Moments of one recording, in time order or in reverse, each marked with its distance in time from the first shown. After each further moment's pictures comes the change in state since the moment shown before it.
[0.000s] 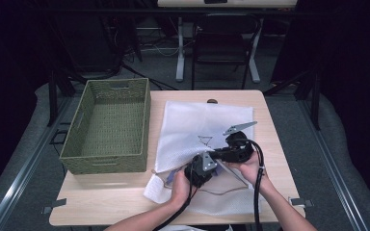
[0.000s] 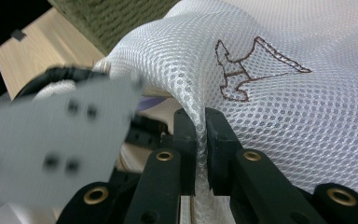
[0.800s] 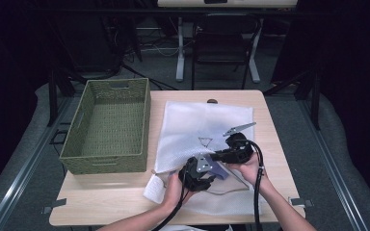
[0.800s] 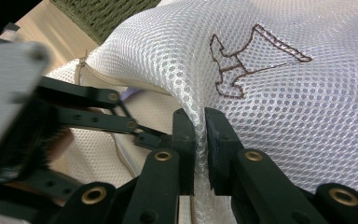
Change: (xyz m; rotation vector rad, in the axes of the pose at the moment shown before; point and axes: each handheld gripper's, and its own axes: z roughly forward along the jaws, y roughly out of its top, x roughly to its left) left arm -0.008 -0.001 -0.036 0.049 -0.118 0.030; right arm -0.006 -0.006 0.007 0.043 0.004 0.031
